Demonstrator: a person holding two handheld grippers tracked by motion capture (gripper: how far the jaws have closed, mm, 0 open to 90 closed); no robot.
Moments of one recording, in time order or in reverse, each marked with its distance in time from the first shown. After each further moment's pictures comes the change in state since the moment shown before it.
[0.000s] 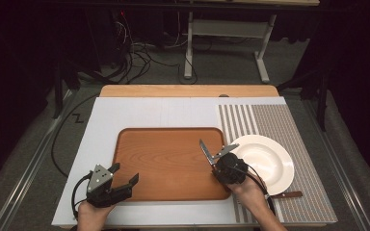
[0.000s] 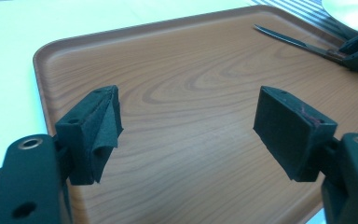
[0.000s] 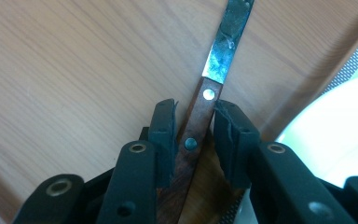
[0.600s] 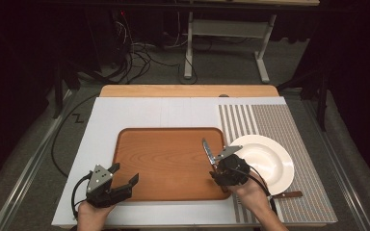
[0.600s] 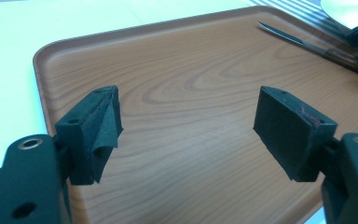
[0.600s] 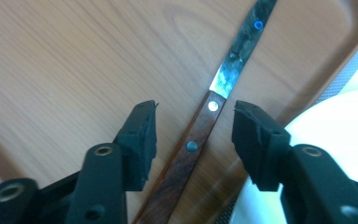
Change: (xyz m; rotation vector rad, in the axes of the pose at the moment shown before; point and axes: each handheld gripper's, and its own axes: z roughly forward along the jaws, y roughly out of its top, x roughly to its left) left arm 0.000 0.000 -0.001 -0.007 0.001 0.002; right arm 0.003 -0.002 -0.014 -0.084 0.003 -0.049
